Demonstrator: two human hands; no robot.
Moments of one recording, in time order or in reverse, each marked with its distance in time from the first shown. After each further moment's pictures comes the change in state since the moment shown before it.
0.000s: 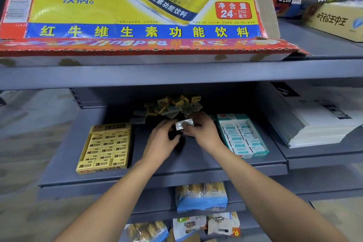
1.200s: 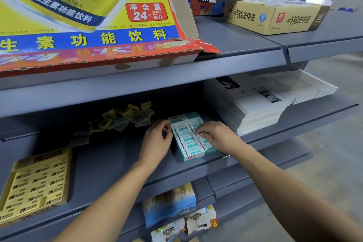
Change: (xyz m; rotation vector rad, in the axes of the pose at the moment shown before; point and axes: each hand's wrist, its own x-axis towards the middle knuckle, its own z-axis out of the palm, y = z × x) left_hand 0.033 0.080 0.094 -0.087 -0.102 0.090; right_hand -0.024 0.016 -0.202 -1.035 -0.135 -0.424
